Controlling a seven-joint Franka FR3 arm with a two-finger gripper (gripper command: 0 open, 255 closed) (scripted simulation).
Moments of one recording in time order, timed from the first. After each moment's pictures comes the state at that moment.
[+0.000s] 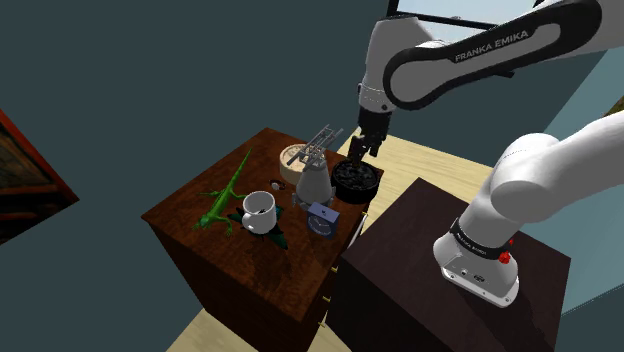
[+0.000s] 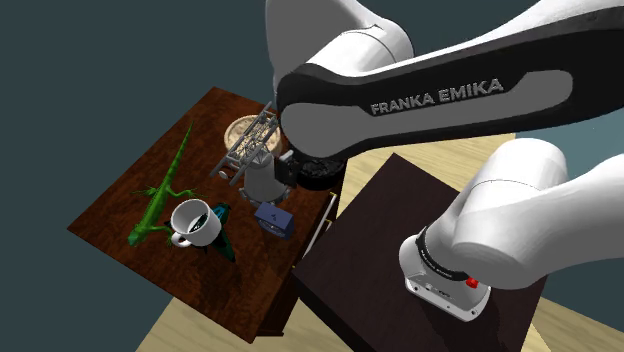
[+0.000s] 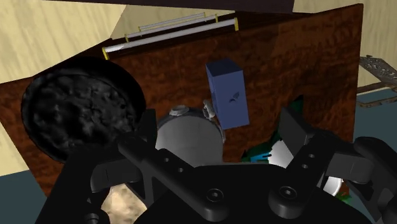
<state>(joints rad) 0.07 -0.61 0.21 -2.75 0.20 2.12 0.08</state>
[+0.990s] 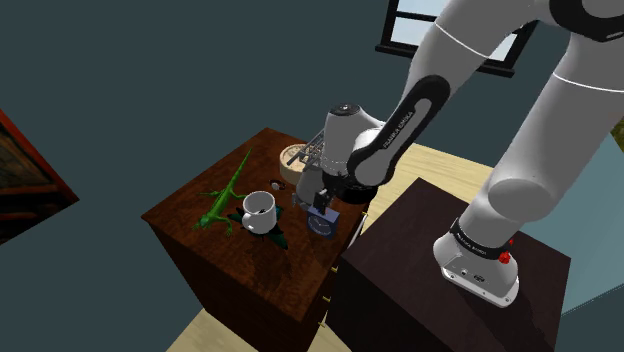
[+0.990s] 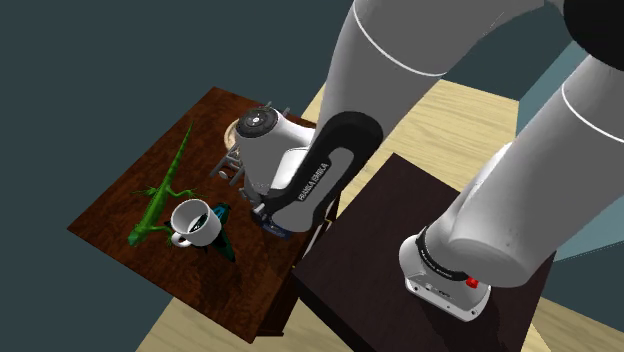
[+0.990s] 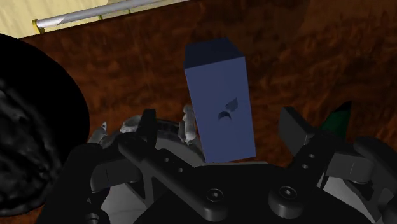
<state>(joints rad) 0.02 0.07 0.37 -2.71 -0.08 2.78 0.41</state>
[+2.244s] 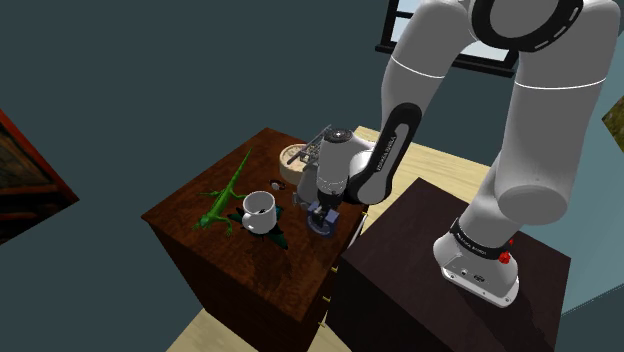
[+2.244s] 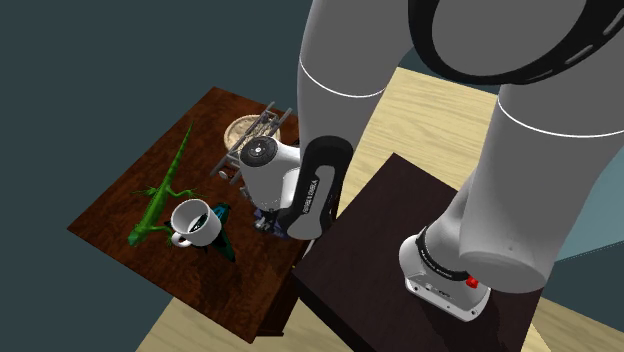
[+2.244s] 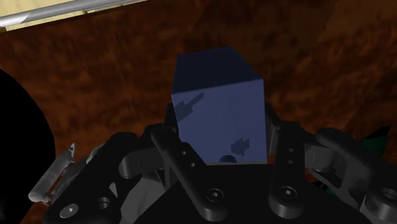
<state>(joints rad) 0.20 0.32 0.15 -2.65 -0.32 2.97 0.60</state>
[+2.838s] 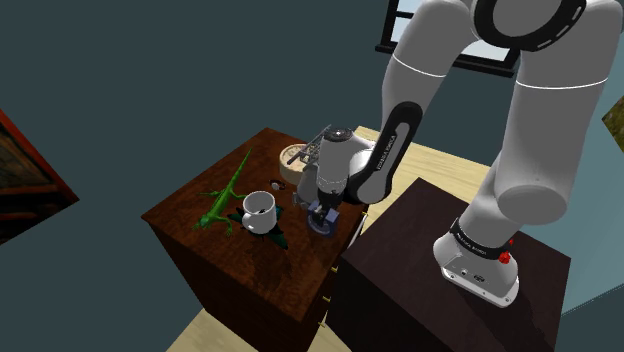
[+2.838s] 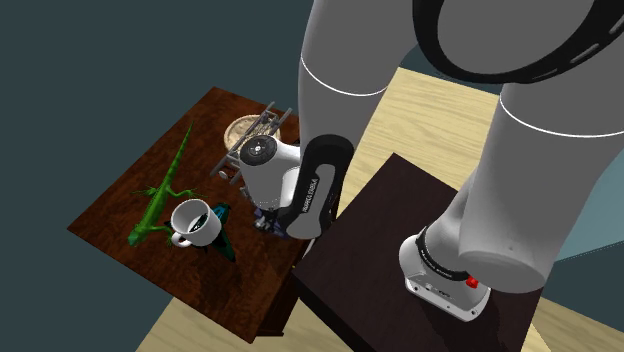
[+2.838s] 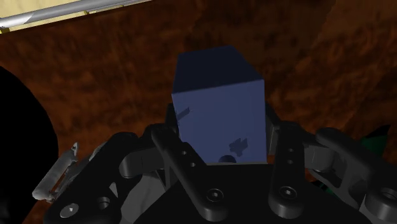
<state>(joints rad) 0.19 0.31 0.16 -2.65 -0.31 2.95 0.60</state>
